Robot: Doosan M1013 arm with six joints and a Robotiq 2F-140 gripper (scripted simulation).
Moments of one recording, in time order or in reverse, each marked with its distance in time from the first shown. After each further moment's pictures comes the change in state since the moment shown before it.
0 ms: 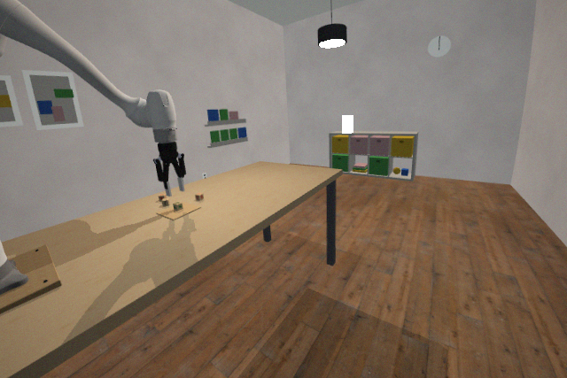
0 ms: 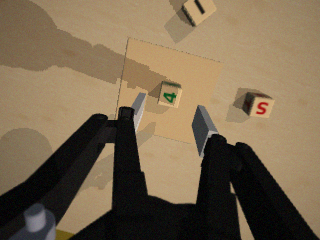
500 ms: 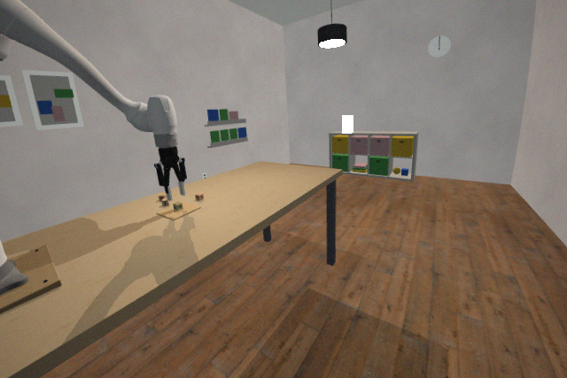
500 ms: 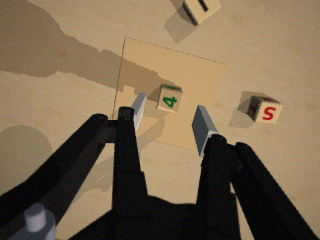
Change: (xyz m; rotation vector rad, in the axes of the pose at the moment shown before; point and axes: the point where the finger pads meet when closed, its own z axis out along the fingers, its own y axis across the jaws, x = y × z) arm 0.000 0.000 0.020 0.000 0.000 0.000
